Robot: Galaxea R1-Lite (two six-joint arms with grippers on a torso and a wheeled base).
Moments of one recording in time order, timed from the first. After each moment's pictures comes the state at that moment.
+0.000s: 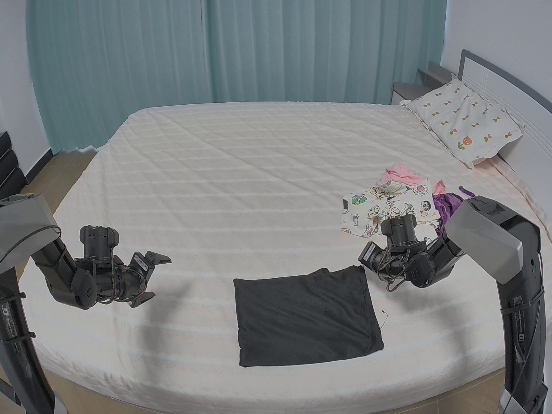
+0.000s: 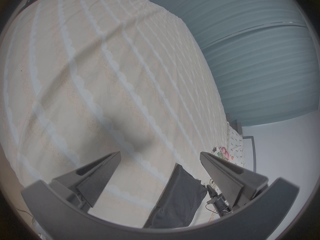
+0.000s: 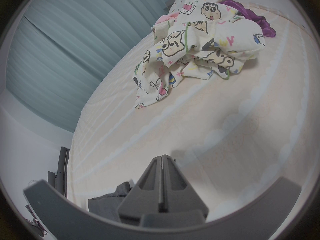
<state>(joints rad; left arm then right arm) 0.02 2.15 -0.70 -0.75 -0.32 -1.00 0.28 2.51 -1.27 -0.57 -0.03 0.82</state>
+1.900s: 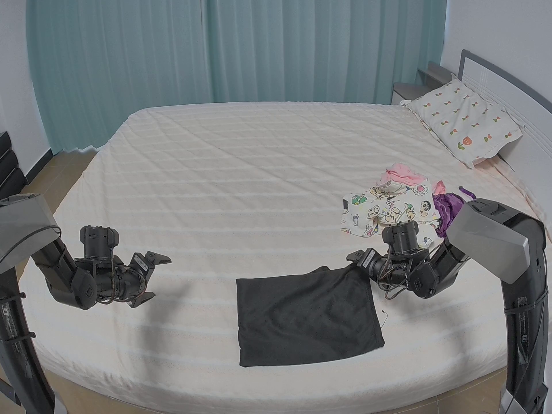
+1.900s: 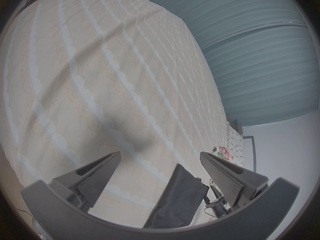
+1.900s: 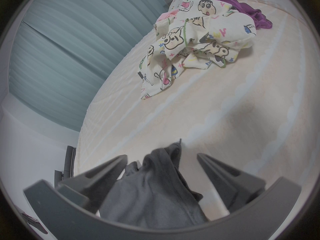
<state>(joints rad) 0.02 2.15 -0.70 -0.75 -0.32 -1.00 0.31 2.47 -1.14 -0.68 0.00 0.86</state>
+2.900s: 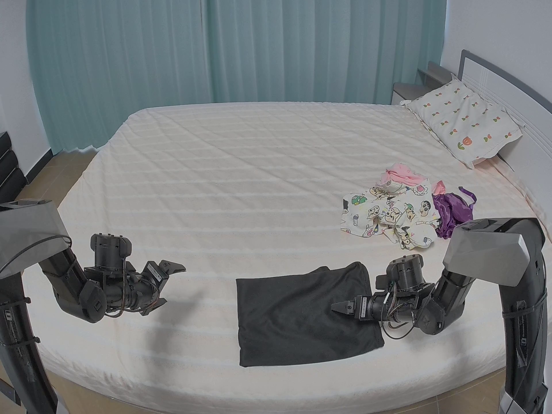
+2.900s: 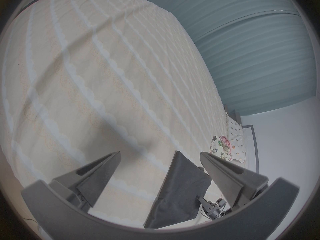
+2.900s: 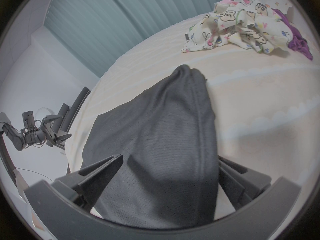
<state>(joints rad) -0.07 2.15 -0.62 -0.84 -0.29 -0.98 0.35 2.46 -0.80 -0.94 0.25 0.40</state>
